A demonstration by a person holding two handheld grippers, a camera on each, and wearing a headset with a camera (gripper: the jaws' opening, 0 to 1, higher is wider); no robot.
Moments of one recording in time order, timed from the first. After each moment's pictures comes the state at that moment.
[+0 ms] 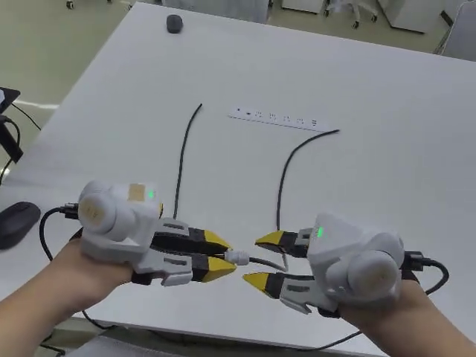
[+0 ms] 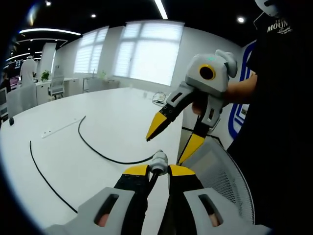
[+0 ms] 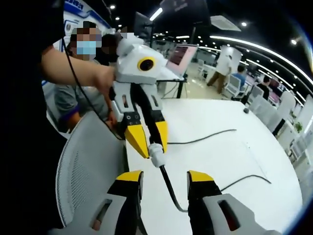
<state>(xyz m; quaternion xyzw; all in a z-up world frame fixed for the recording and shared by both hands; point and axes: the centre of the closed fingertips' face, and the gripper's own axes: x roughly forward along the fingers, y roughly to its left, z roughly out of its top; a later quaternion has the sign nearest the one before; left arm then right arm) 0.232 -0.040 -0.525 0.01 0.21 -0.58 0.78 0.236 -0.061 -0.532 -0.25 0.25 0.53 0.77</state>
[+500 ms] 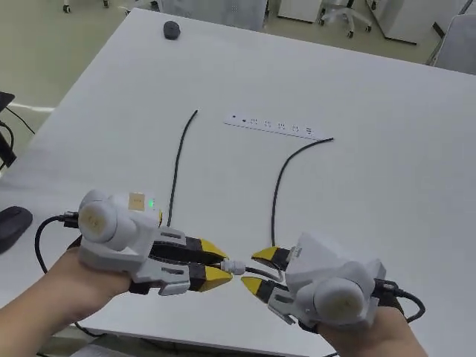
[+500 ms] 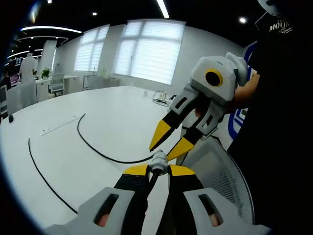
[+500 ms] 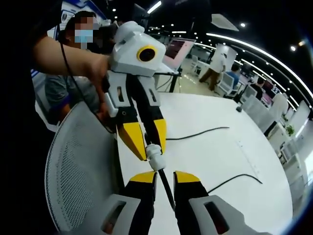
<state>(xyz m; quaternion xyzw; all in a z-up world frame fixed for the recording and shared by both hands) 0.234 -0.042 -0.530 0.01 0.22 -0.58 0.78 0.239 -0.051 -0.540 -0.31 0.24 0.51 0.77</state>
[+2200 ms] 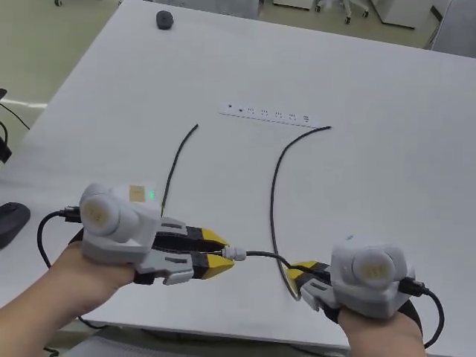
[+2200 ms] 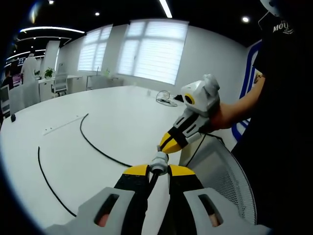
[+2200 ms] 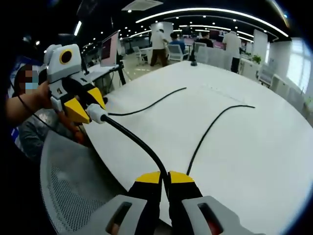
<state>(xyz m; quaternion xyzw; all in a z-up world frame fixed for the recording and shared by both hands) 0.236 -0.049 -0.532 0.01 0.22 -0.57 0.79 0.259 -0.141 -0.603 -0.10 0.38 0.34 0.86</state>
